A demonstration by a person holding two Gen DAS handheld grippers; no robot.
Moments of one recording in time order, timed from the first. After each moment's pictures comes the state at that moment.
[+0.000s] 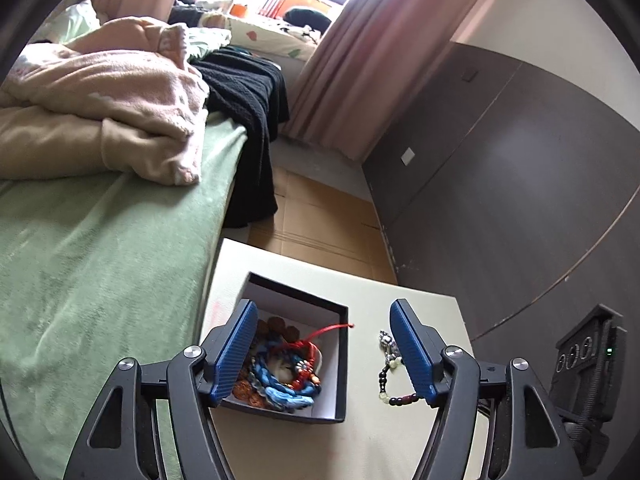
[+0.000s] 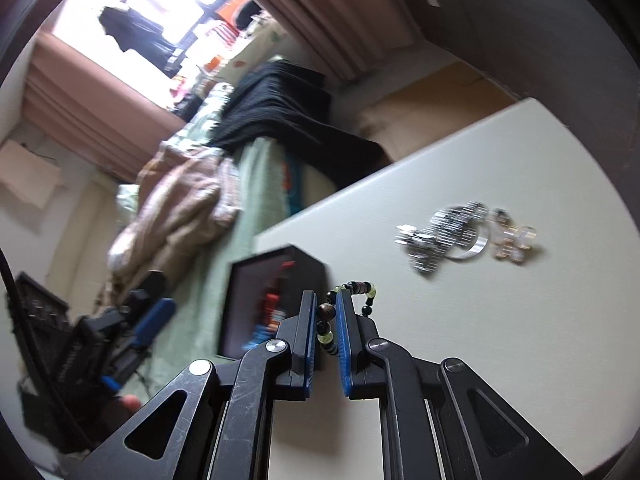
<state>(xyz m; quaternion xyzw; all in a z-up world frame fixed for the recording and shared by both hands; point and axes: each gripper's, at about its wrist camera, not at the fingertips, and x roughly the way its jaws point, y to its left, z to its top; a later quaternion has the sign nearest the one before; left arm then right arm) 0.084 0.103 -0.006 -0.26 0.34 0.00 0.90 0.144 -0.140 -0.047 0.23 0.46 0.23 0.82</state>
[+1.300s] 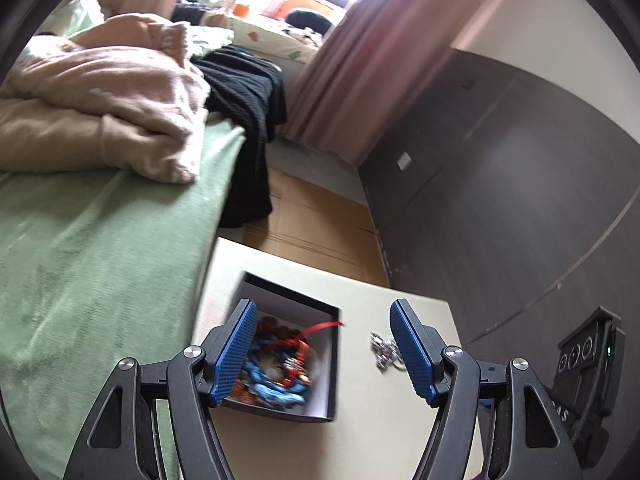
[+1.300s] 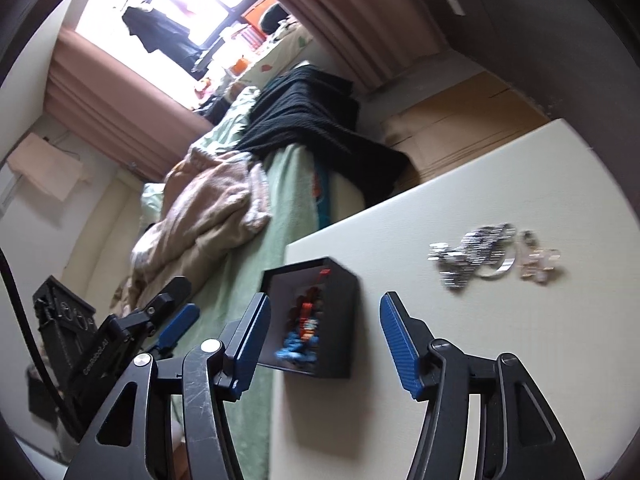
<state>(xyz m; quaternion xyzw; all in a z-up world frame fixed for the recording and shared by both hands) 0.084 0.091 -0.003 -0.27 0.34 -0.02 0.90 0.147 -0.139 -0.038 0.23 0.45 0.25 0.83</state>
